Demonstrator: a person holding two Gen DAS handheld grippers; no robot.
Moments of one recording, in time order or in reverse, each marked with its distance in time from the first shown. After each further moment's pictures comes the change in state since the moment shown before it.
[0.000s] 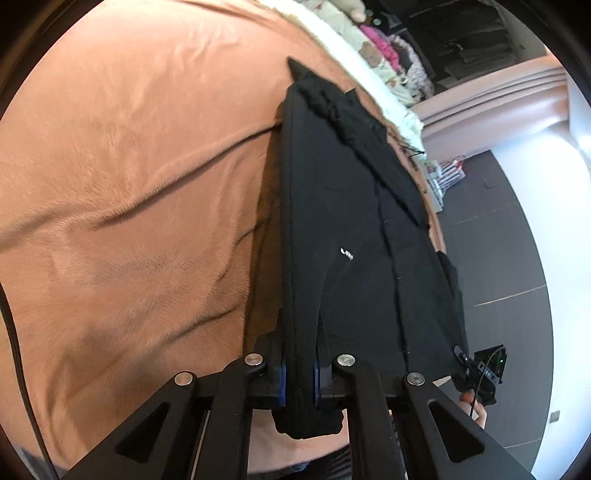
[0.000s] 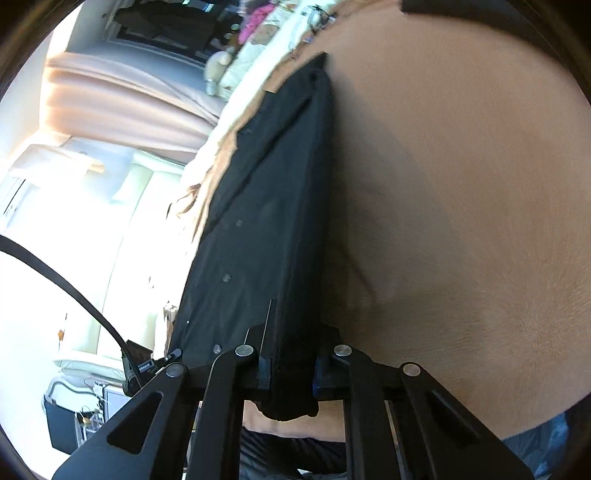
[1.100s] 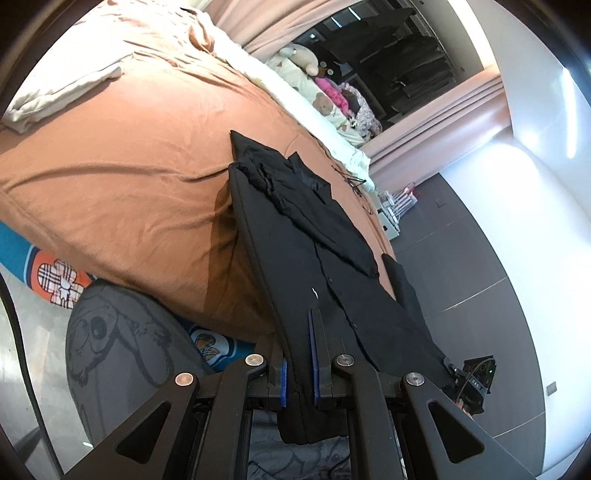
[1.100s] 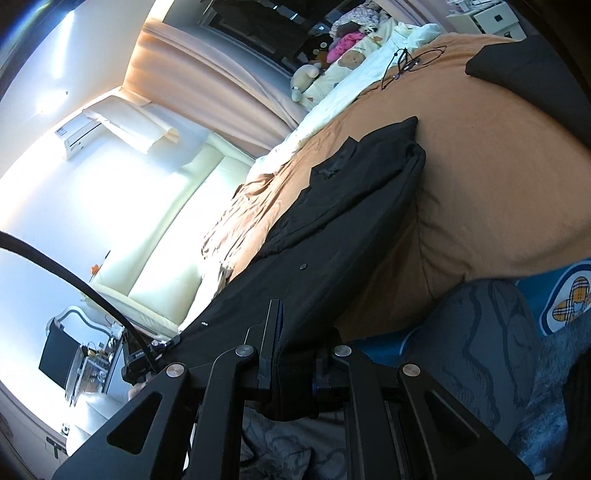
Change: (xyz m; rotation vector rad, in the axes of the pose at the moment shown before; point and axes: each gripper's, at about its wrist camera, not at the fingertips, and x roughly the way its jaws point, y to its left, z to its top) left arm -0.144 -0.033 -0.130 0.079 -0.222 -0.113; right arm -0.068 0.010 -0.113 -0.212 -0.080 0.130
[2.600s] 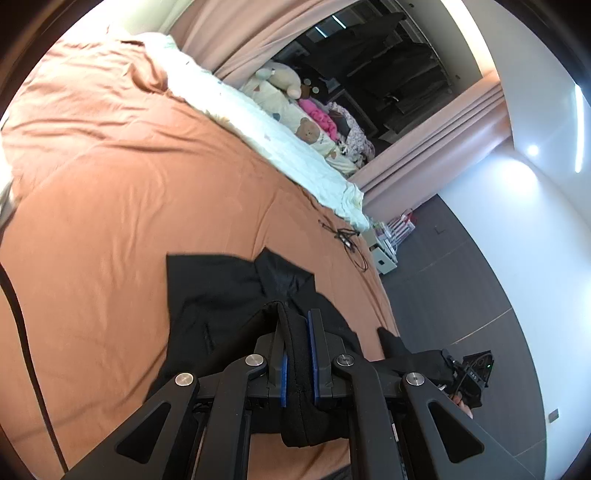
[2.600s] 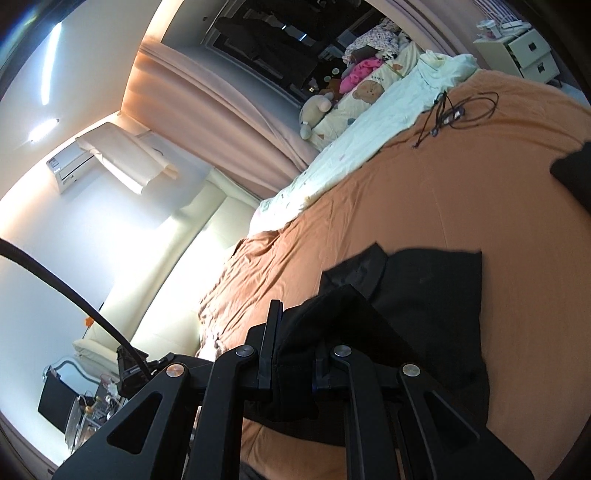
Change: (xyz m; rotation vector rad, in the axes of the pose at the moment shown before) left arm 0.128 -0.058 0.271 0.069 -0.048 -0.016; right arm 0.148 -0.010 0.235 -0.035 -0.085 0.031
